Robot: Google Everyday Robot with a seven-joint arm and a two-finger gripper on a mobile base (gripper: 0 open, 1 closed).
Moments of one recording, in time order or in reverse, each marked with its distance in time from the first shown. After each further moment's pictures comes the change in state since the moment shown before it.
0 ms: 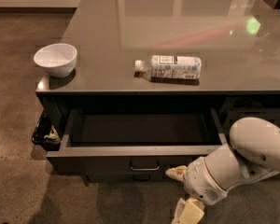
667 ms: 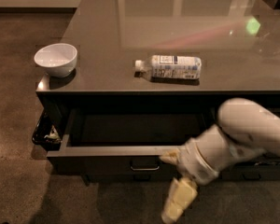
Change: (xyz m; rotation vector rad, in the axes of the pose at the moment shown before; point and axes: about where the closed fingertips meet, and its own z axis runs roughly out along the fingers) arm -0.029 -0.046 -0.007 0.031 0.025 -0.088
